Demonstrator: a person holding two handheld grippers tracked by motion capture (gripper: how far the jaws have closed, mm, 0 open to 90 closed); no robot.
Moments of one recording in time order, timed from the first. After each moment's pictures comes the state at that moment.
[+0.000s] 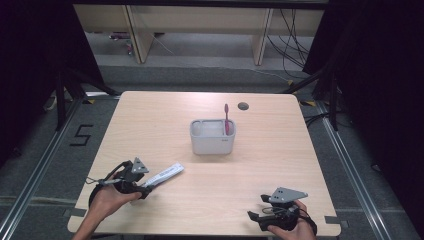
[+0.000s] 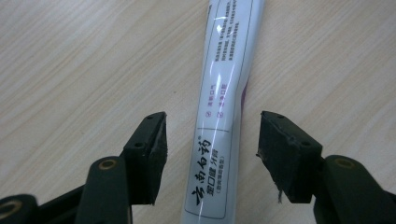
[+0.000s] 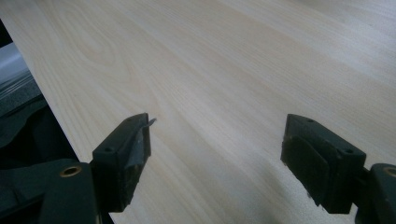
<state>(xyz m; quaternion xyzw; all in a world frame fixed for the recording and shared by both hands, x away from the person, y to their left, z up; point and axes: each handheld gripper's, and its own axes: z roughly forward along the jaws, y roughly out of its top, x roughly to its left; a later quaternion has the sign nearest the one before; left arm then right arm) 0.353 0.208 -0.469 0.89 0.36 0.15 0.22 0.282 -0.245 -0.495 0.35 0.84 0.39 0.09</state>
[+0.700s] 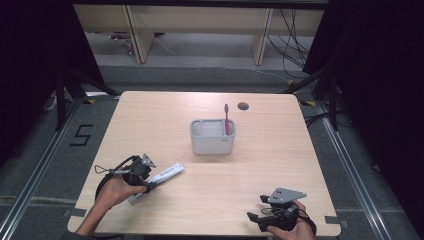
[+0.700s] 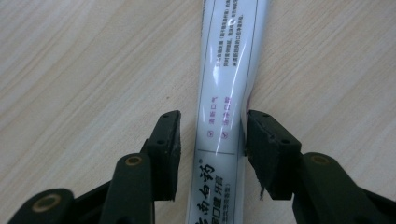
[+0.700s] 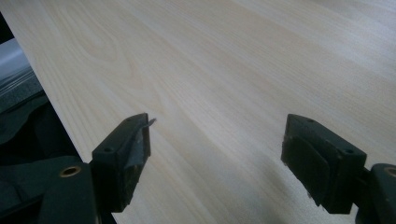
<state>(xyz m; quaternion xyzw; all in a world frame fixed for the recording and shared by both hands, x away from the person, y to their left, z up) 0.378 0.194 -0.476 0.91 0.36 0.11 0.18 0.283 -0.244 -0.496 0.35 0.85 0.39 0.09</state>
